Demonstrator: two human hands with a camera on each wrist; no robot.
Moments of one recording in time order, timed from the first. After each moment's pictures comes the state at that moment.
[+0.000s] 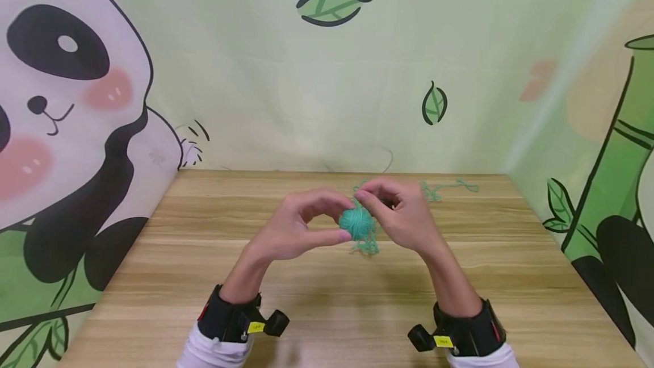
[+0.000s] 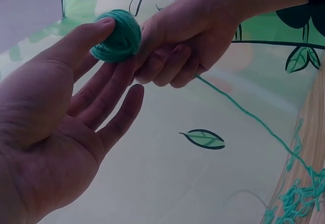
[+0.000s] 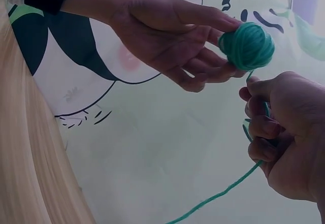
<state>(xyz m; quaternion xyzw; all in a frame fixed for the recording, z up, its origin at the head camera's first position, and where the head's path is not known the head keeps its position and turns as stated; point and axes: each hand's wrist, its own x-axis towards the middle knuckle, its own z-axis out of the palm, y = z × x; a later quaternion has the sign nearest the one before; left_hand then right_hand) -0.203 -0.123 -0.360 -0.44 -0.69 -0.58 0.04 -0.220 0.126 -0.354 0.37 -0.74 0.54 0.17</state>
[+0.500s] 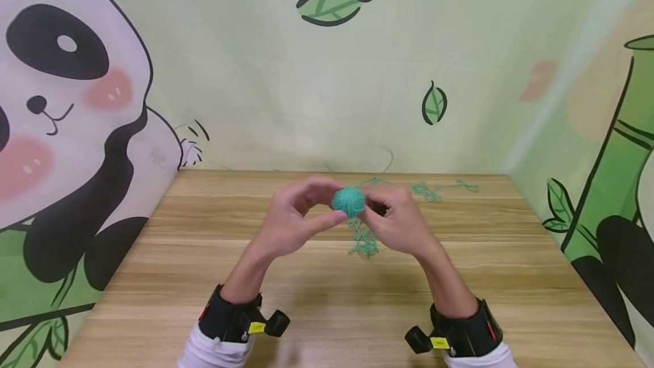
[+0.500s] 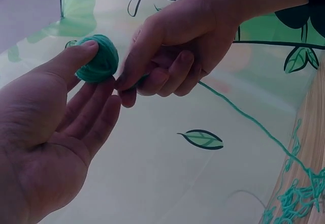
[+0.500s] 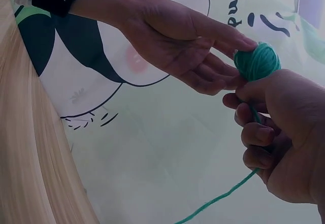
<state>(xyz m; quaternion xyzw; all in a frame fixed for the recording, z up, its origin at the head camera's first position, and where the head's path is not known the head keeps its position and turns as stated) -0.207 -0.119 -0.361 -0.40 -0.66 -0.63 0.11 -0.223 0.120 -0.360 0.42 -0.74 0.49 0.18</state>
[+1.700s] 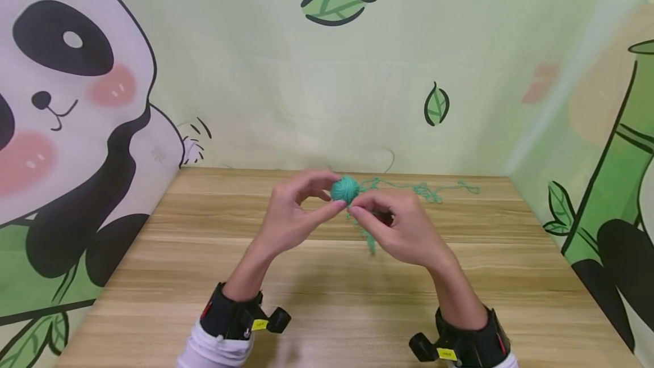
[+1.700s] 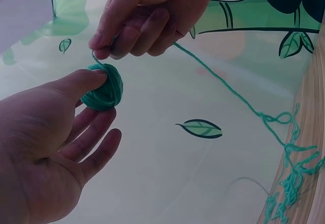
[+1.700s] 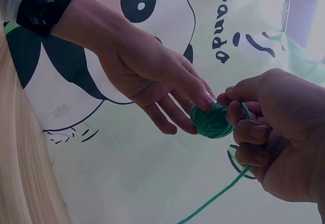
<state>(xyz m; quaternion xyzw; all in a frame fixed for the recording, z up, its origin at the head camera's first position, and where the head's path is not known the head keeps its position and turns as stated) -0.214 -0.120 -0.364 -0.36 -0.71 -0.57 0.19 -0.197 0.122 -0.341 0.44 -0.74 0.48 0.16</state>
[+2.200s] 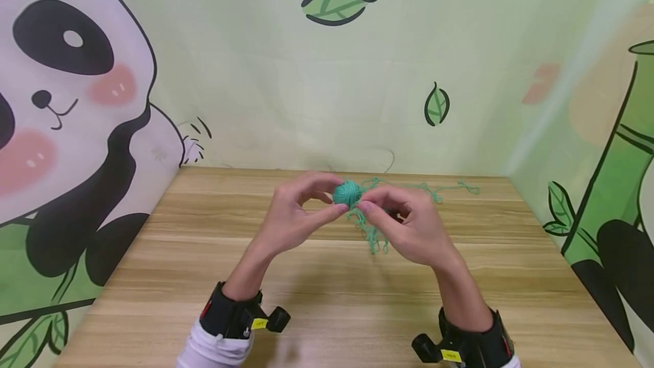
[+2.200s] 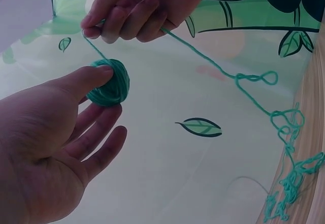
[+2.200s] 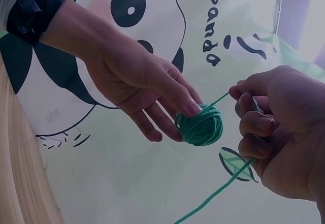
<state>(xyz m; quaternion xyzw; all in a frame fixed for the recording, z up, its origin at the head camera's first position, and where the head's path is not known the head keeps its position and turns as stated) -0.213 -0.120 -0.363 -0.36 -0.72 -0.56 0.17 -0.189 0.126 -0.334 0.43 -0.71 0.54 0.17</state>
